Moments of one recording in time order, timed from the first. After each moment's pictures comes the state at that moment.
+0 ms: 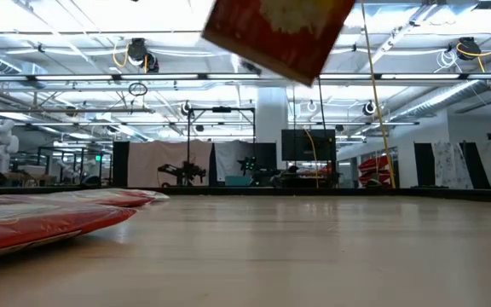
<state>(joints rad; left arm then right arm) -0.61 1.47 0.89 0.30 -0.65 -0.10 0.79 1.48 0.80 0.44 1.00 0.04</state>
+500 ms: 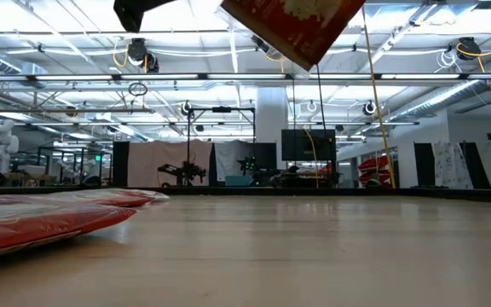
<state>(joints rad) -0.57 1.47 0.72 0.65 -0.65 -0.12 0.81 1.48 0.54 1.13 1.03 -0.31</state>
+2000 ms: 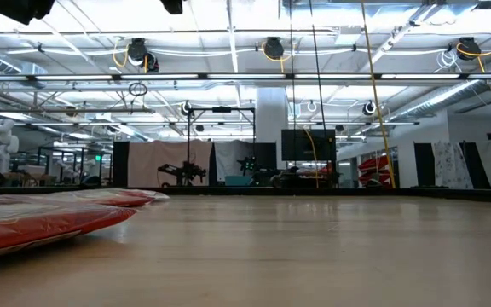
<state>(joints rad) -0.48 1.66 0.75 1.05 -0.47 0.29 0.64 1.48 0.51 1.37 0.61 -0.33</state>
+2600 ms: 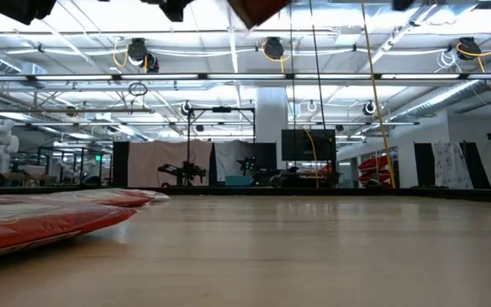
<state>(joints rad) -0.48 1.66 0.75 0.97 -0.47 0.29 0.67 1.48 0.51 1.24 0.75 -0.22</state>
